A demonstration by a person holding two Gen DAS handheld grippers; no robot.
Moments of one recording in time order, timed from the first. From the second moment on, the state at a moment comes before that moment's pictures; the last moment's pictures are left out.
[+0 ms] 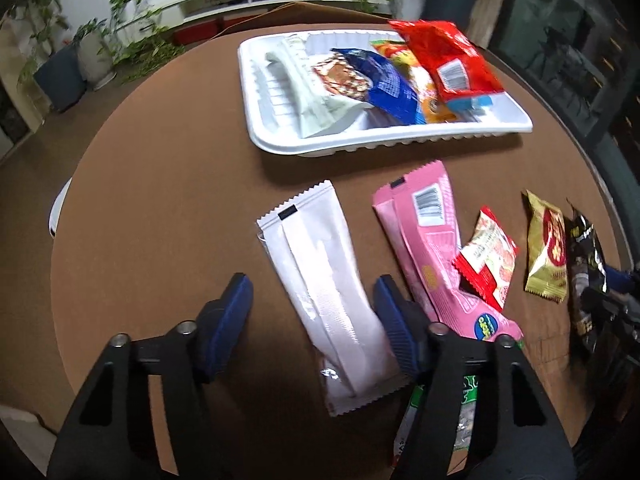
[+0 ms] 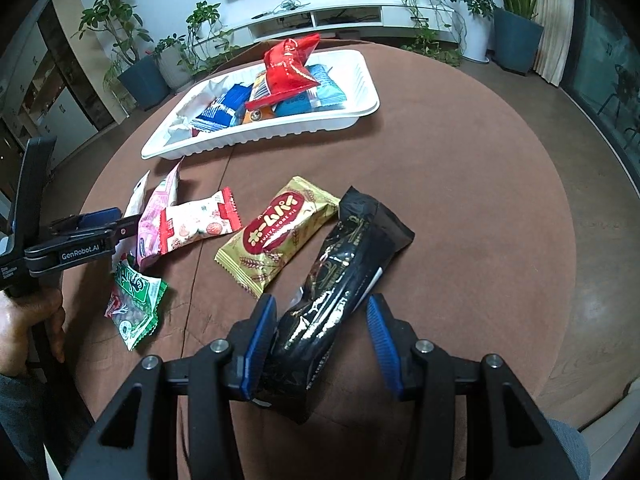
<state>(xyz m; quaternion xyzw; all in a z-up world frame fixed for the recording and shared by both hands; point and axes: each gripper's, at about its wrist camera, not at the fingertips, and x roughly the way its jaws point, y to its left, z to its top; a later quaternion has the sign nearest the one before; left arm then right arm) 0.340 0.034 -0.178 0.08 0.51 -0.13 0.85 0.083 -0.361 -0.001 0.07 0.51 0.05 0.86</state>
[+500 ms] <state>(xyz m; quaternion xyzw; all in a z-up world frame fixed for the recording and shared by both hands) 0.339 0.042 -0.179 0.10 0.52 -0.12 0.84 0.087 -0.362 -0.002 0.06 0.51 0.04 0.85</state>
